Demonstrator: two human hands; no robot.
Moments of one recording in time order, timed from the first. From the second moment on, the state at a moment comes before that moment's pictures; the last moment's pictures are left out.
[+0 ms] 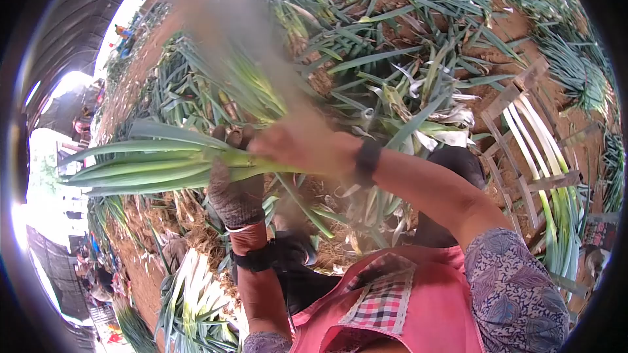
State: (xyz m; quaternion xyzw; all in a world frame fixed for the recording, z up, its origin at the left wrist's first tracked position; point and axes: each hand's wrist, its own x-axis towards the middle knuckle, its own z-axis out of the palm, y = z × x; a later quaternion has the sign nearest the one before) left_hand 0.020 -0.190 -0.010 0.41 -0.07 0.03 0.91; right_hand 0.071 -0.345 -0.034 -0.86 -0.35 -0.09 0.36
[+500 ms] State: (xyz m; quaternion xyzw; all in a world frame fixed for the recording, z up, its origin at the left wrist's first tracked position) left_hand 0.024 -0.106 0.004 0.41 -0.10 0.14 0.90; right_hand 0.112 -0.454 -0.002 -0.78 -0.15 -0.26 0.54
